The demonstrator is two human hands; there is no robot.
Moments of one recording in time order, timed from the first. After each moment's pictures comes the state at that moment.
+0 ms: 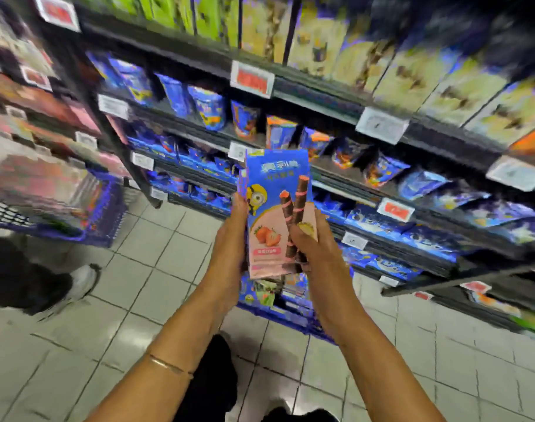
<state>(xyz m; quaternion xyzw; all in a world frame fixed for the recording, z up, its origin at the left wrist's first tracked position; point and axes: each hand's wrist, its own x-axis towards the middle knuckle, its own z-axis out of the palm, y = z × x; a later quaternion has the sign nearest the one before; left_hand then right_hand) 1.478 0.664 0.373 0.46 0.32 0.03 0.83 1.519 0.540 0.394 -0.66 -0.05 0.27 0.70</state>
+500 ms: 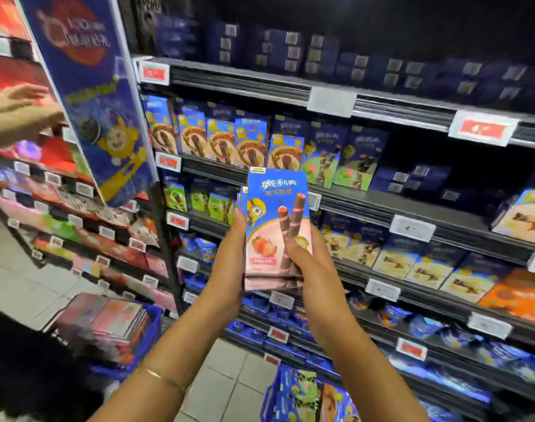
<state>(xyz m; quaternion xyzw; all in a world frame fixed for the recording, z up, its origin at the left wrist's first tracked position) 1.483 0.820 0.647 0.51 0.15 0.17 0.83 1.512 0.695 0.665 -0.61 -0.19 0.17 0.75</state>
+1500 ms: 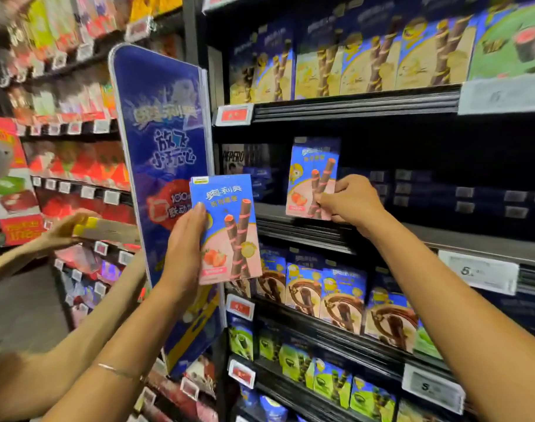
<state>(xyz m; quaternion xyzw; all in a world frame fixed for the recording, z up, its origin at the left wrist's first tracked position) 1.565 1.120 0.813 0.54 0.05 0.44 0.71 1.777 0.955 0.884 -0.78 -0.29 -0.03 0.56</state>
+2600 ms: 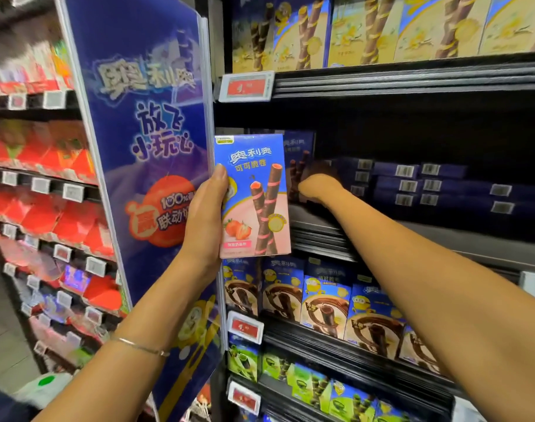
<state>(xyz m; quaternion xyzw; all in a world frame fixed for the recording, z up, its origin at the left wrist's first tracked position) 1.627 1.179 0.850 0.55 0.02 0.39 0.74 1.864 1.120 0.888 -0.93 -0.26 -0.09 0.23</state>
